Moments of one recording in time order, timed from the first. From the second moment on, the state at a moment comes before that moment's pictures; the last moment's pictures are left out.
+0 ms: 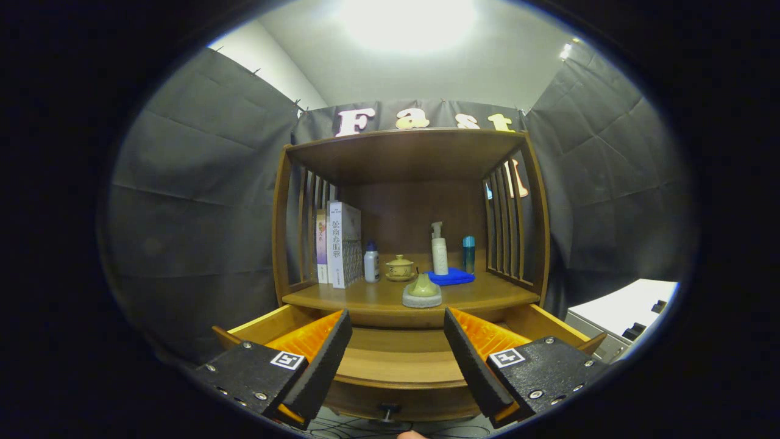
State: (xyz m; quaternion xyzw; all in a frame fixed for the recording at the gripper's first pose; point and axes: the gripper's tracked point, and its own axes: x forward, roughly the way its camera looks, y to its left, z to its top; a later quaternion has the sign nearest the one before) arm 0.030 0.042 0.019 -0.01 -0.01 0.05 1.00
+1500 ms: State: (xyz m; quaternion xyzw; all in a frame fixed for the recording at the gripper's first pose) arm 0.012 0.051 -0.122 -0.03 0.05 0.04 1.00
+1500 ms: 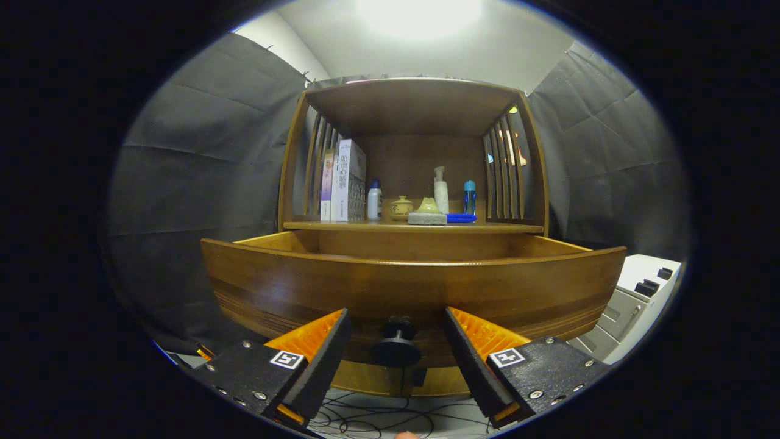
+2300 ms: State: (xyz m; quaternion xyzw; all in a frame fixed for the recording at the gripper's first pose) arm 0.028 0.050 -0.122 -0.02 0.06 0.01 1.00
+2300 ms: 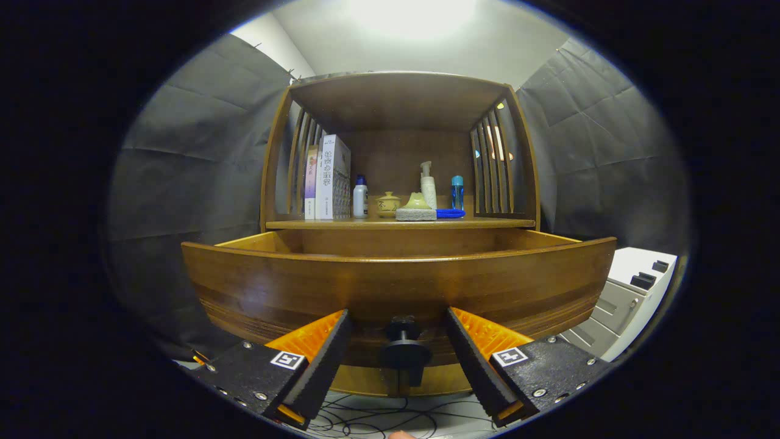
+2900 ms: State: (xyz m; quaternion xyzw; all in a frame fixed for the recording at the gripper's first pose) arm 0.047 0.051 -0.120 -0.01 0.07 0.01 1.00
